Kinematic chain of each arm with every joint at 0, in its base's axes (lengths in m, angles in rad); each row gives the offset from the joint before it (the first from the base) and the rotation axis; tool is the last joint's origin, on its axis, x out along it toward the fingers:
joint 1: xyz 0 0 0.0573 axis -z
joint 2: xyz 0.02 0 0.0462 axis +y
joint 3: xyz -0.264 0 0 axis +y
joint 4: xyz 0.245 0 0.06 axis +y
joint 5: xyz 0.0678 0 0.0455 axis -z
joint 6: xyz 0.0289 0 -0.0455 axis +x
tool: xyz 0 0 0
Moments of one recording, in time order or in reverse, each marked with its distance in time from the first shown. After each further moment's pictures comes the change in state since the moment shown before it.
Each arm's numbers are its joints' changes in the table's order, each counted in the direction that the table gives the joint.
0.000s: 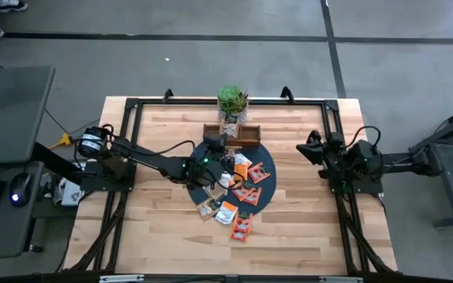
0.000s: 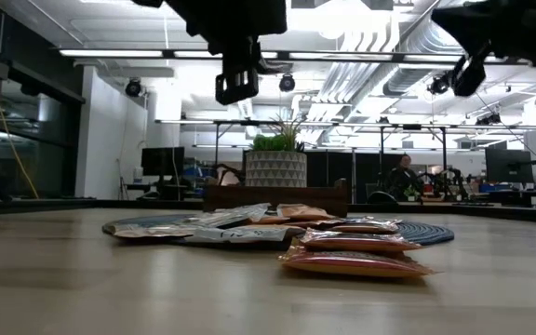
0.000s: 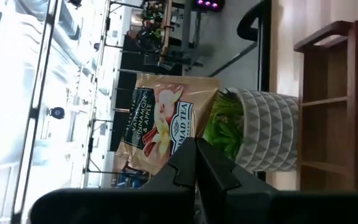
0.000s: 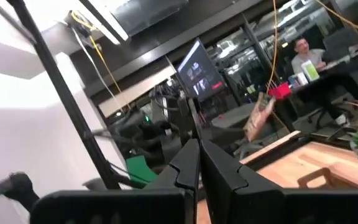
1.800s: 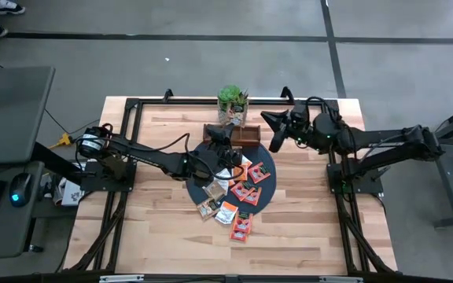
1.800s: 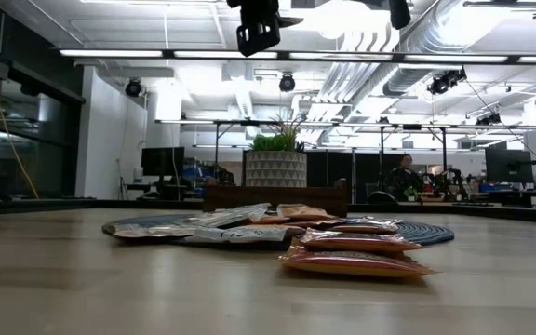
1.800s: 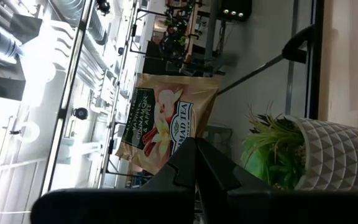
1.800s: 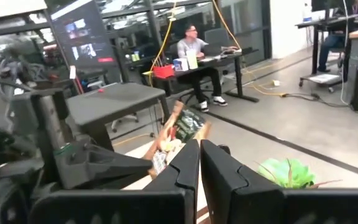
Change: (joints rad) left arm 0.000 0.000 -0.151 -0.188 -0.016 0.288; right arm 0.032 0.777 -0.805 0.379 0.381 -0.267
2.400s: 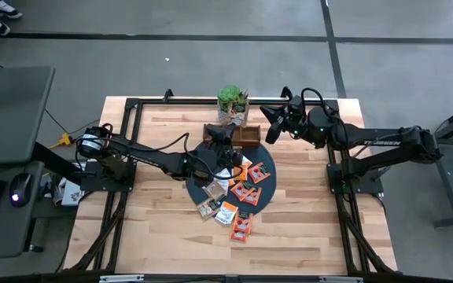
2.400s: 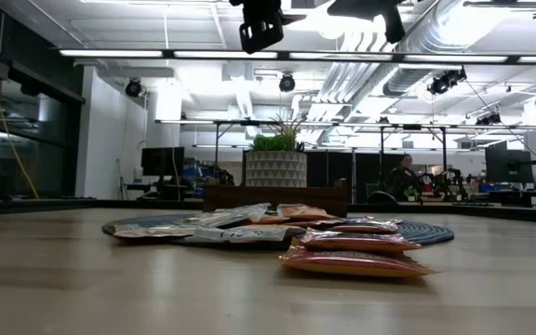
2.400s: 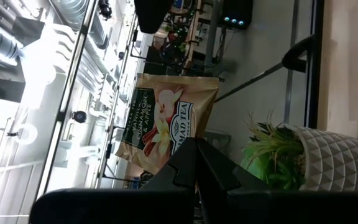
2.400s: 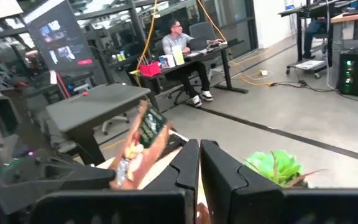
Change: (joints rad) left arm 0.000 0.000 0.000 -0.027 0.027 0.003; right arm 0.094 0.027 0.000 0.009 -0.043 0.065
